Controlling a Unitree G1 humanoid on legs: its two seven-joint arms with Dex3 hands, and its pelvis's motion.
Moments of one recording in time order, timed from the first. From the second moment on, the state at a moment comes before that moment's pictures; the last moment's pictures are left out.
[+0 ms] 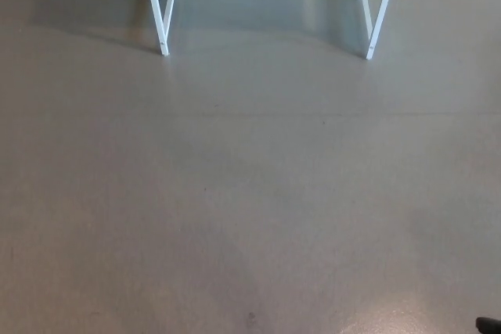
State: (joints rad) left_arm 0.13 0.38 0.46 0.90 -0.11 0.04 -0.30; right_arm -0.02 -0.27 -0.29 0.99 0.01 -0.09 0.14
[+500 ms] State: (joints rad) left_arm 0.15 0.38 0.48 0.90 -0.19 0.02 -0.38; right_arm -0.04 -0.27 -0.29 1.03 0.07 -0.14 0.17
